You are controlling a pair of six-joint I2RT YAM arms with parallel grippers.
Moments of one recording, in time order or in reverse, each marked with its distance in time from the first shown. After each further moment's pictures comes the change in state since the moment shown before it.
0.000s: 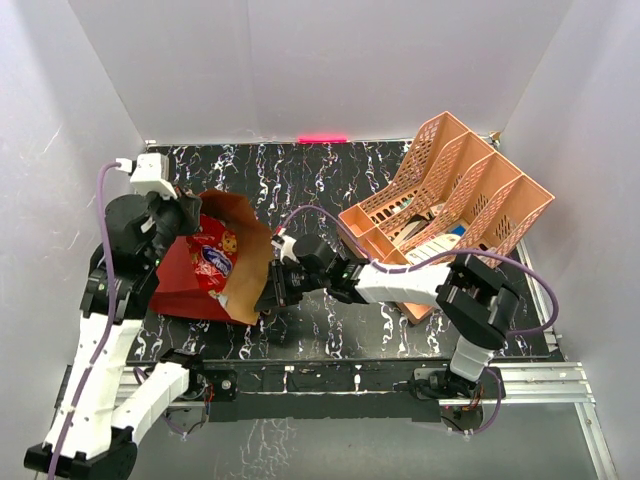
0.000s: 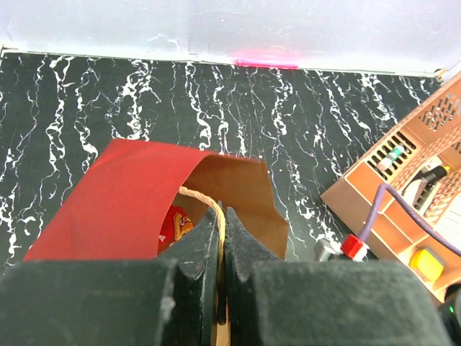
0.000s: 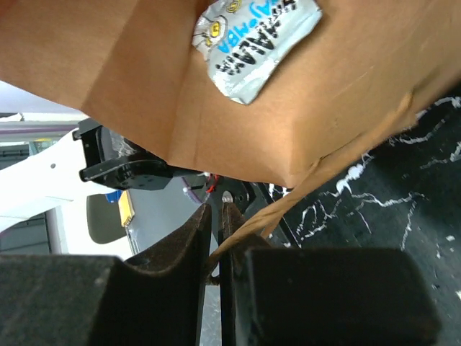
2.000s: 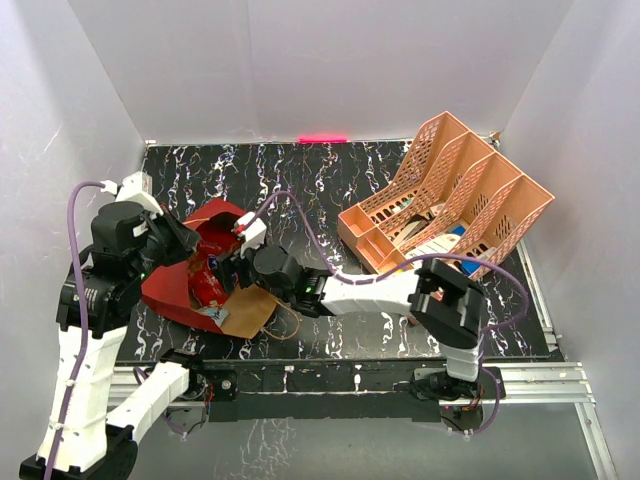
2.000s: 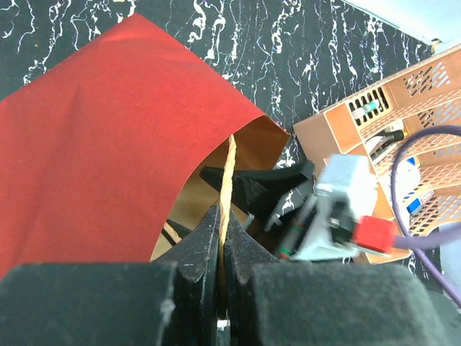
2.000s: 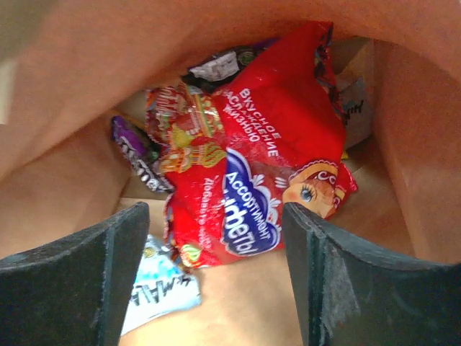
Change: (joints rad) left arm -0.002 -0.018 0.186 -0.494 0.023 -0.314; right arm 0.185 0.118 0.232 0.183 0.756 -0.583
